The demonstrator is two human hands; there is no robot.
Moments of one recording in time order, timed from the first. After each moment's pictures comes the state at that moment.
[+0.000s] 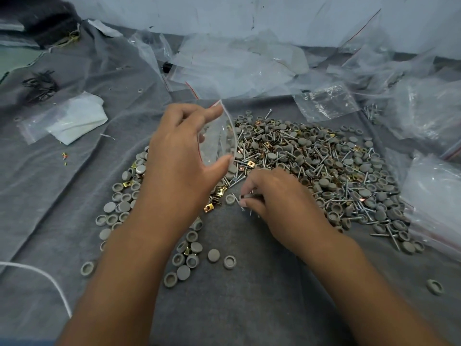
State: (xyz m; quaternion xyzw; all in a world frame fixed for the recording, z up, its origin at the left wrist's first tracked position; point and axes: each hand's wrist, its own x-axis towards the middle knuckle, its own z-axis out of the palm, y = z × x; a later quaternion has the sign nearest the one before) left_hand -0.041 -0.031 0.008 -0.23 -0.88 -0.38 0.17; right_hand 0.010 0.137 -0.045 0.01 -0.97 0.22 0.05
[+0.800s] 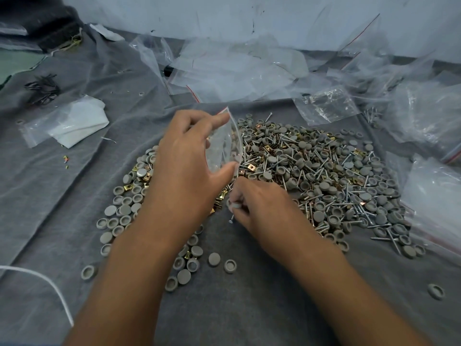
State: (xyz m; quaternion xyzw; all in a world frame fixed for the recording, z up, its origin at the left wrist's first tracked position) left_hand -0.041 -0.028 0.004 -0.24 -0.88 -0.37 0.17; right_hand 0.010 0.120 -0.052 0.09 -0.96 0.25 0.07
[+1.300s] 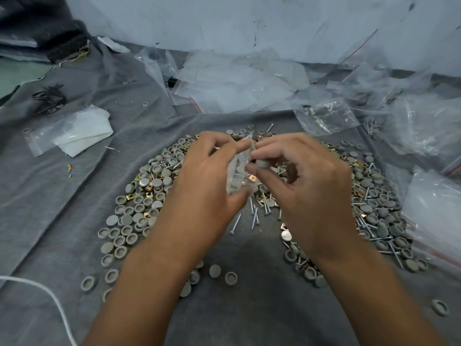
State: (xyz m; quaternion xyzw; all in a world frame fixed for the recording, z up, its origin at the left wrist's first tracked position) left_hand -0.037 -0.018 -0.001 -0.27 -0.89 -0.34 0.13; right_hand 0.009 0.135 0.001 0.09 -0.86 0.34 0.37
